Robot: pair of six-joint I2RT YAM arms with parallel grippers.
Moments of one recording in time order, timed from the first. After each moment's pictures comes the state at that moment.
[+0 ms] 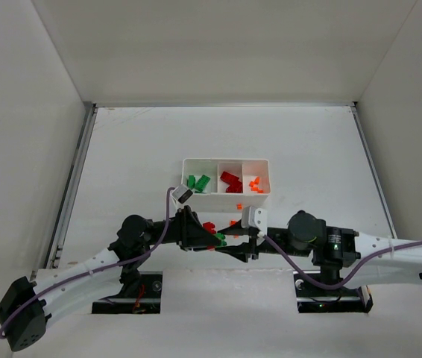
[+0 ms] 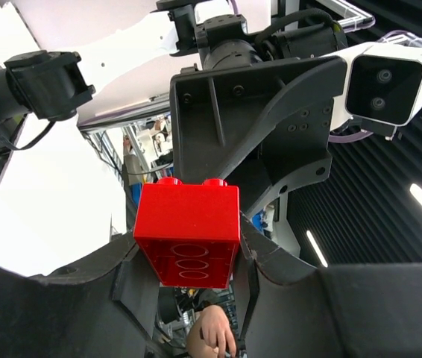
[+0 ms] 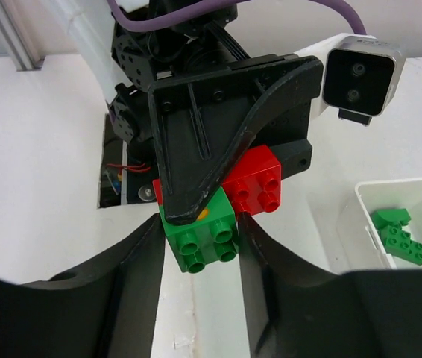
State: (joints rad) left arm -0.88 0.66 0.20 0.74 0.64 -1.58; right arm 1.40 0.84 0.74 0.03 0.00 -0.06
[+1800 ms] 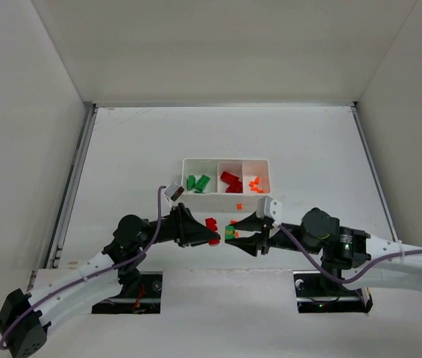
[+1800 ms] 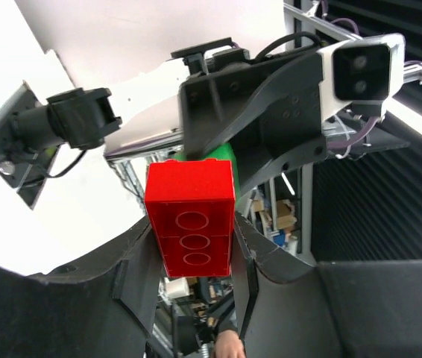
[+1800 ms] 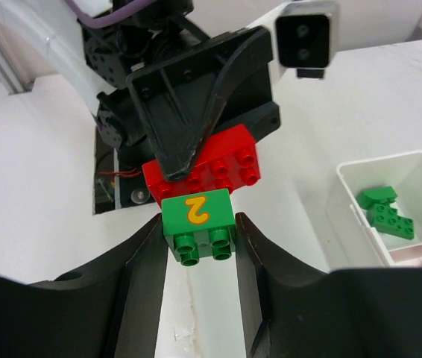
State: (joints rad) left arm -0.83 0.57 0.20 0.61 0.59 -1.52; right arm 1.33 0.74 0.69 0.01 -0.02 0.00
